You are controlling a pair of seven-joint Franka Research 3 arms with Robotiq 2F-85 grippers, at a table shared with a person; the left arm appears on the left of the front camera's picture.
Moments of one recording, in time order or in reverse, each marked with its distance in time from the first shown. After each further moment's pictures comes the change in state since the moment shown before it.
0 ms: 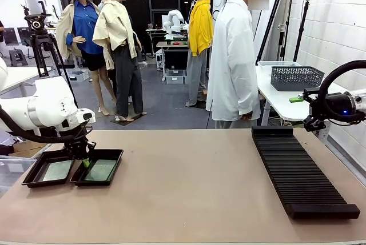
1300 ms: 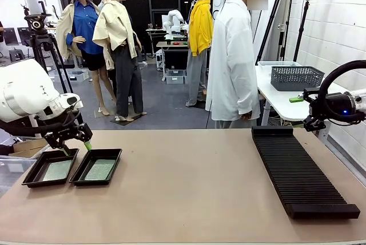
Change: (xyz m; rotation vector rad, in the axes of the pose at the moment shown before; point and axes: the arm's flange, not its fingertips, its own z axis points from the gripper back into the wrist) left arm -0.030 0.012 0.067 -0.116 -0.092 0.061; right arm 0.000 0.000 0.000 0.000 0.000 0.000
